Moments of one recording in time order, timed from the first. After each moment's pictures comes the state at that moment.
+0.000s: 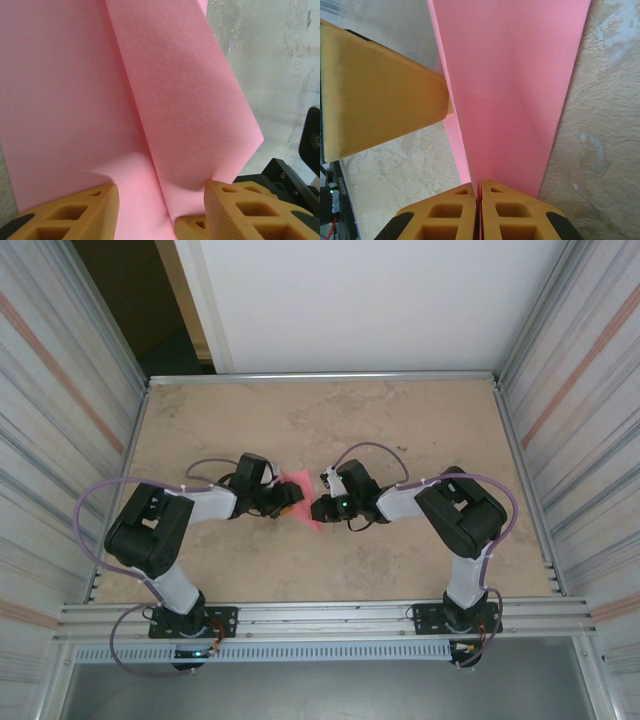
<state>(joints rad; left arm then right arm) -0.44 1.68 0.72 0.06 0.50 -0.87 0.71 1.87 0.83 0.25 -0.52 0.62</state>
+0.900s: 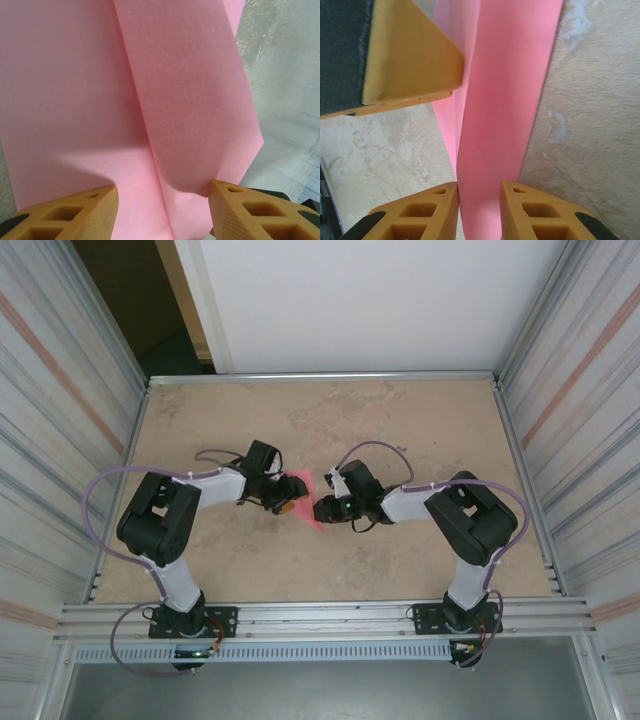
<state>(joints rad) -0.45 1.78 0.93 -0.24 0.47 -0.87 0.71 1.80 0.81 0.15 -0.44 0.59</state>
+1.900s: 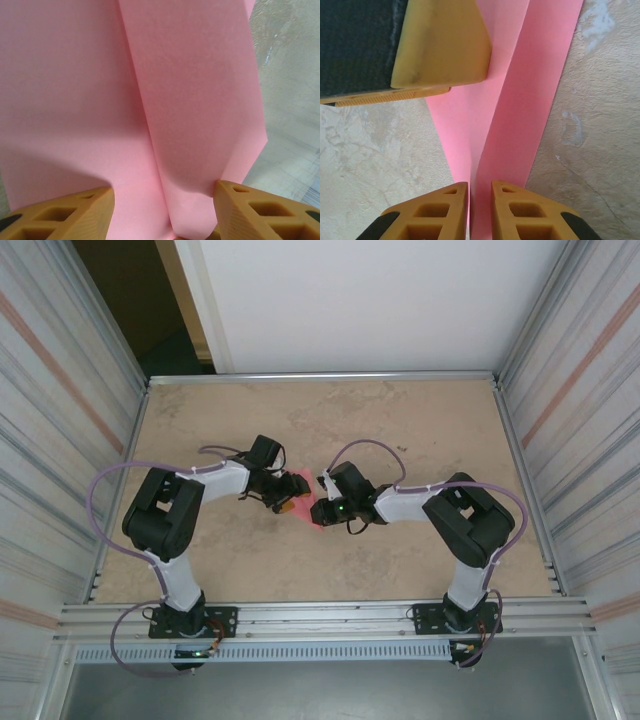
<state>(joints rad) -0.46 1.84 1.00 -0.35 0.47 -0.86 0.77 1.80 0.86 0.06 -0.34 0.54</state>
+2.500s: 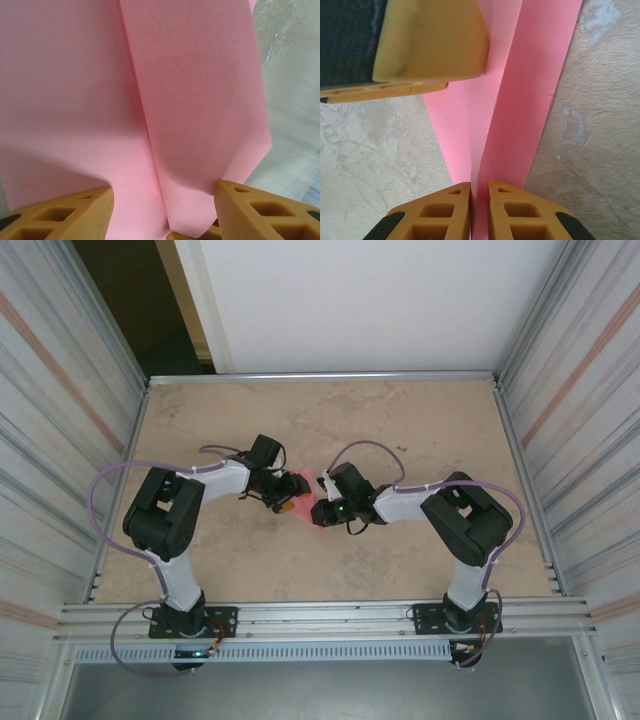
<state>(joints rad) -0.46 1.84 1.01 -0.35 0.47 -0.86 0.76 1.81 0.86 0.07 -0.35 0.54</state>
